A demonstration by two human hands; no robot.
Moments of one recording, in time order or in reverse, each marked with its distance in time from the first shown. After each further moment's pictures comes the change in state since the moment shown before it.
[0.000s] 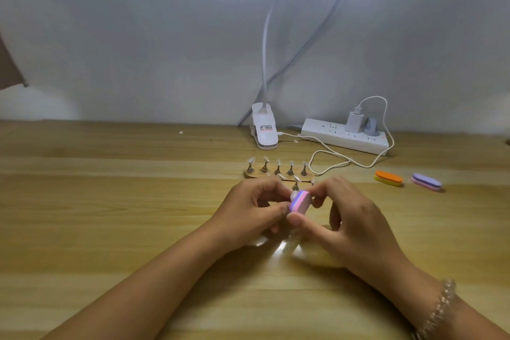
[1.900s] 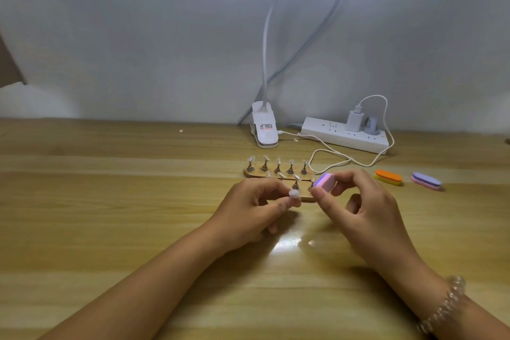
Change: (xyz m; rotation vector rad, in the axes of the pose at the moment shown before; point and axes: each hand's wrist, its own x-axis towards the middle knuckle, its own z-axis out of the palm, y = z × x) left_hand -0.002 0.002 0.000 0.124 0.009 0.035; right_hand 0.002 0.008 -0.006 0.151 0.142 0.176
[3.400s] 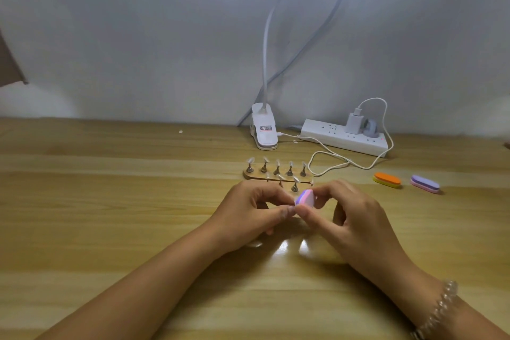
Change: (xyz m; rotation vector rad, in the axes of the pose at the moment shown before) left_hand 0.000 -0.003 -0.002 0.013 -0.025 0.022; right_hand -0.001 -0.003 0.002 -0.115 -0.168 -0.129
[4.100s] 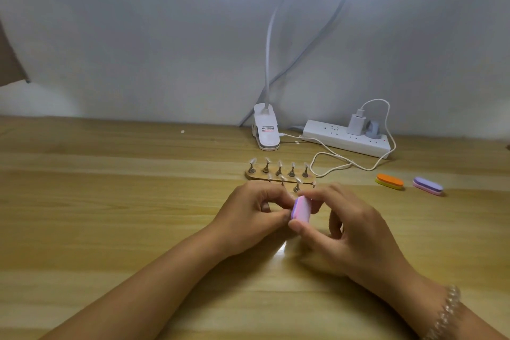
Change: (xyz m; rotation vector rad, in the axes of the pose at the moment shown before) left_hand 0.002 -0.001 0.002 0.036 0.017 0.049; right_hand -0.004 -0.005 0.002 -0.083 -0.052 -0.088
